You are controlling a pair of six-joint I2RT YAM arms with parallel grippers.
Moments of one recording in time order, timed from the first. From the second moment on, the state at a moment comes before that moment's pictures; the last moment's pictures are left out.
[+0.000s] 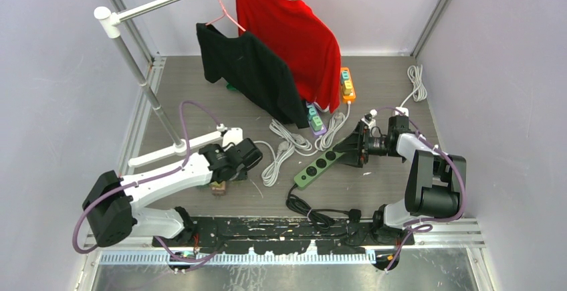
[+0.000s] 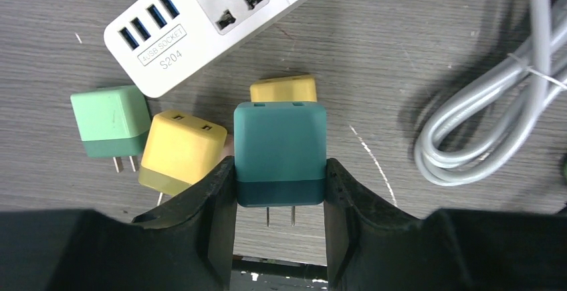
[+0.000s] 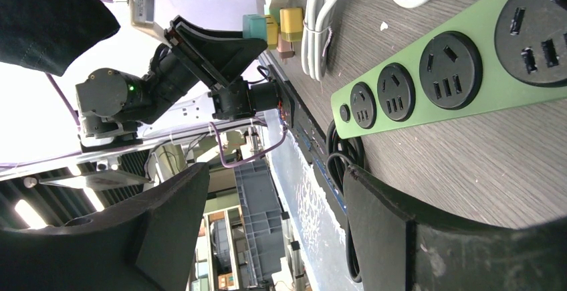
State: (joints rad) left arm -0.92 1.25 0.83 -0.83 -0.50 -0.92; right arm -0.19 1.47 0.67 -0.54 -1.29 0.21
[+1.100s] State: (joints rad) left arm -0.88 1.42 0.90 -0.89 -0.45 -0.92; right arm -0.20 1.47 0.67 -0.54 -1.29 0.20
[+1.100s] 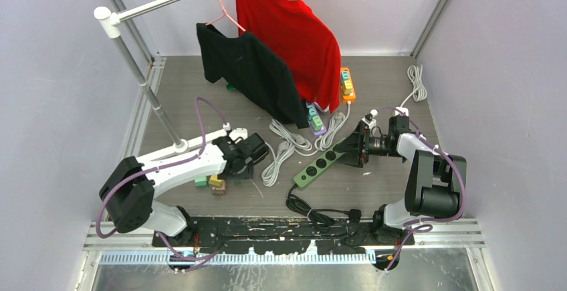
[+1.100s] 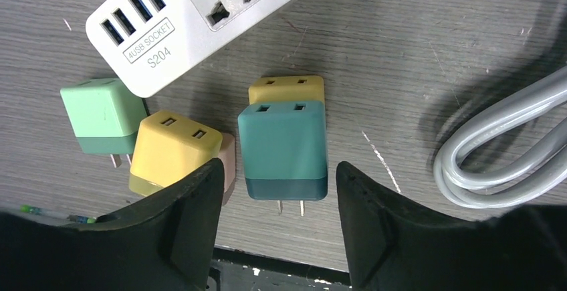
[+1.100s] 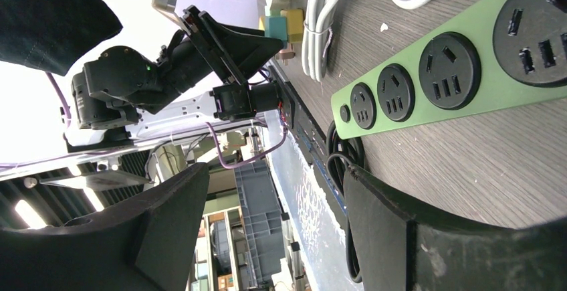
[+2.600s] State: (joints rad) left arm -0.88 0.77 0.69 -0.34 -0.20 -0.71; right arm 0.27 1.49 1.23 -1.23 -0.74 -1.37
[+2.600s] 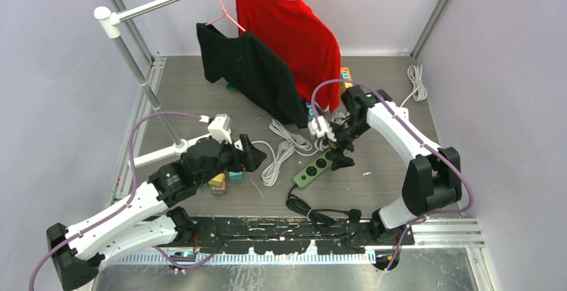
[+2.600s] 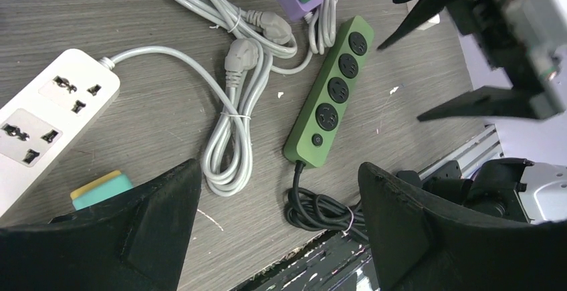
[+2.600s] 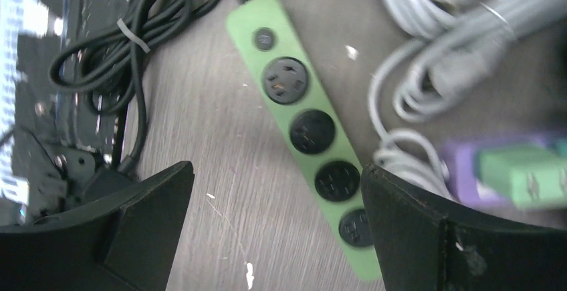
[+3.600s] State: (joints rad) left arm -0.88 0.70 0.65 -0.37 -0.22 -0.76; right arm 0.67 1.66 1.05 -0.89 -0.42 -1.44
